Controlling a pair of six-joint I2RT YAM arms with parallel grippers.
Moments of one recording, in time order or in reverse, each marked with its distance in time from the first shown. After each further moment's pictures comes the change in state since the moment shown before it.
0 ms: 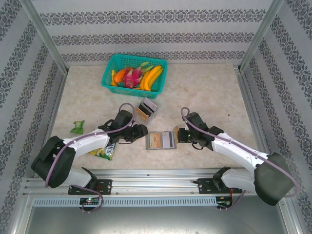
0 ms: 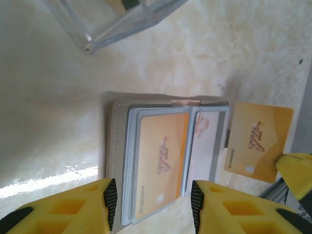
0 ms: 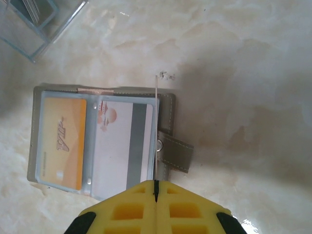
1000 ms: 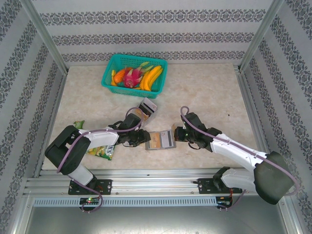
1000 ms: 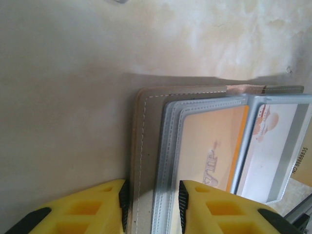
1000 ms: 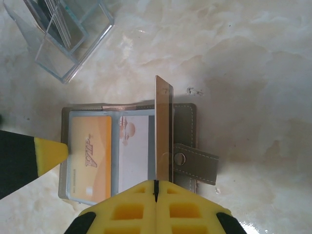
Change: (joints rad) left arm -0.054 0.171 0.039 0.000 -0.020 -0.002; right arm 0.032 0.006 -0.011 0.103 -0.008 0.101
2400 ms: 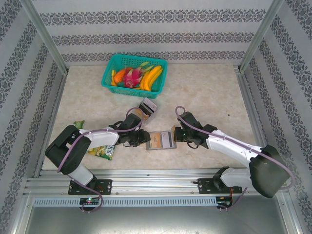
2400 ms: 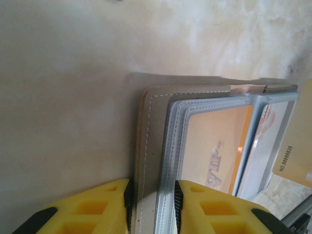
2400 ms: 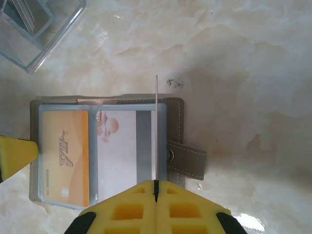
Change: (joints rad) left arm -0.003 0.004 0.002 0.000 -0.001 0.000; right arm 0.031 0.088 0.066 -0.090 0.067 -0.022
